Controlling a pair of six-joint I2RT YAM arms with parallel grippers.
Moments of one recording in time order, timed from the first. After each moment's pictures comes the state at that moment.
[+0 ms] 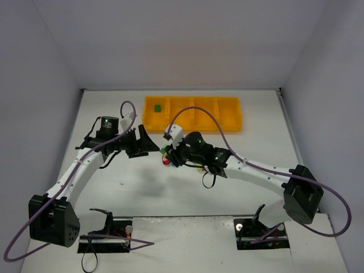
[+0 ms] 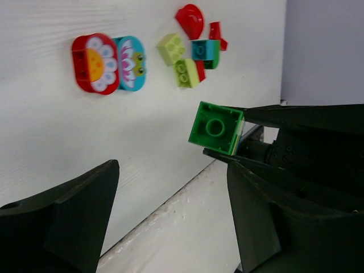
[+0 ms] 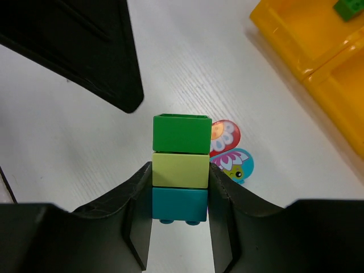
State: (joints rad) left arm -0.19 1.20 0.90 -0.53 0.69 -0.53; right arm 0.93 1.47 0.94 0.02 -0.07 -0.02
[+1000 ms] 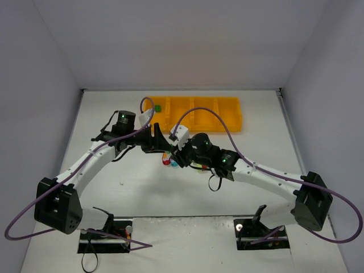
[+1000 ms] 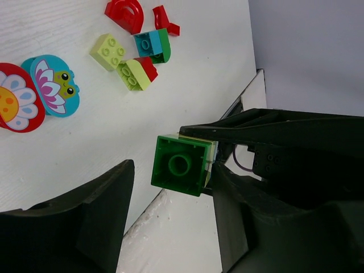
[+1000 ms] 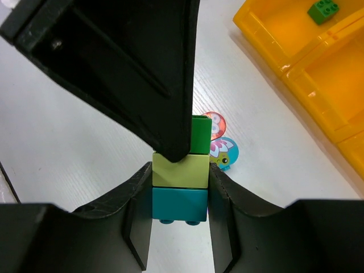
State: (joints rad) left arm -0.36 1.34 1.01 -0.39 0.78 -0.58; right arm 0.93 1.34 0.91 -0.02 -0.03 -0.04
